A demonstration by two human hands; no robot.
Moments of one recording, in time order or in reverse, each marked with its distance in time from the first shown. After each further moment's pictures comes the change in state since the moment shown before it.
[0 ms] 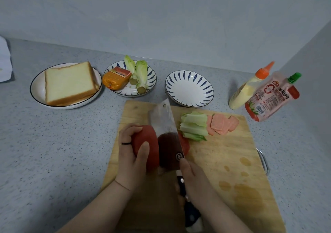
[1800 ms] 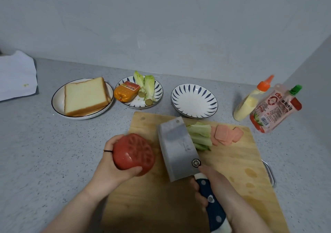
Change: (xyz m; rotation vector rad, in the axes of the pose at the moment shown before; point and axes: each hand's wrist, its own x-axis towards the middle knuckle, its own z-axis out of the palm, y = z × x) left_hand 0.008 -0.014 -0.066 0.025 -0.240 -0.296; right_hand 0.001 -0.003 -0.038 0.457 -0.244 0.278
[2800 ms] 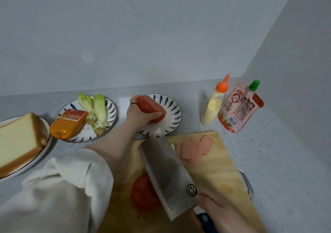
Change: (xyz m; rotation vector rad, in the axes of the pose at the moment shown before) left_hand 0.231 0.050 0.172 0.156 -0.128 -0.062; right_hand -0.010 -0.027 -0.065 -0.162 0.264 -0.260
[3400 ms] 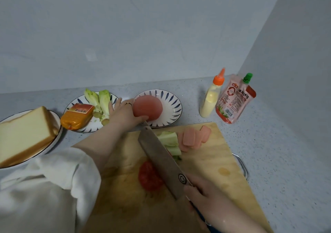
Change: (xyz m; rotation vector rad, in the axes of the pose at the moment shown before) left_hand -0.027 -0.011 -0.047 0.924 -0.018 0.132; right_hand -0.022 0.003 0.026 -0.333 -0.102 -0.230
